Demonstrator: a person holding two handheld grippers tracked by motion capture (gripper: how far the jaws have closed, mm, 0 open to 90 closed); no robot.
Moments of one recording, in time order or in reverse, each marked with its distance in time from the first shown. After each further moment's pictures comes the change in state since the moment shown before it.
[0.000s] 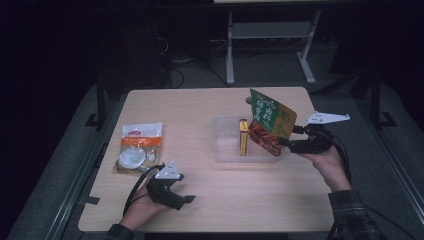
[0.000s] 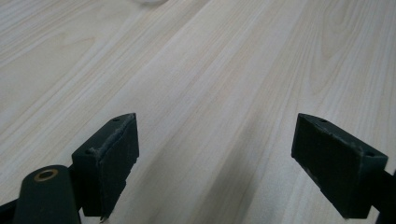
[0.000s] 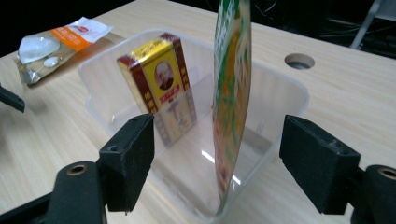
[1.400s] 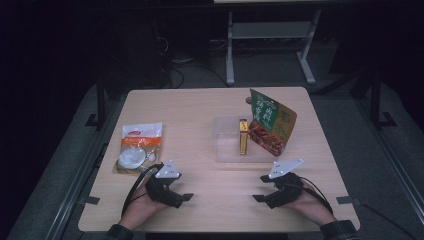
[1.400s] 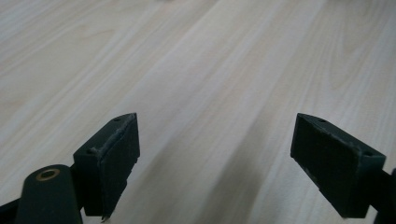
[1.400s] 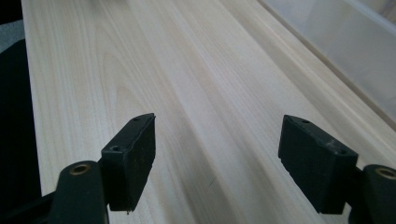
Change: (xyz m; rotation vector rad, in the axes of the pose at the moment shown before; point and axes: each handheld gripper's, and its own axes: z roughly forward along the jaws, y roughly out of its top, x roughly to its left) left arm 0.006 0.000 -0.006 0.031 0.075 -0.002; right arm 0.094 -0.080 0.040 0.288 0.264 -0.225
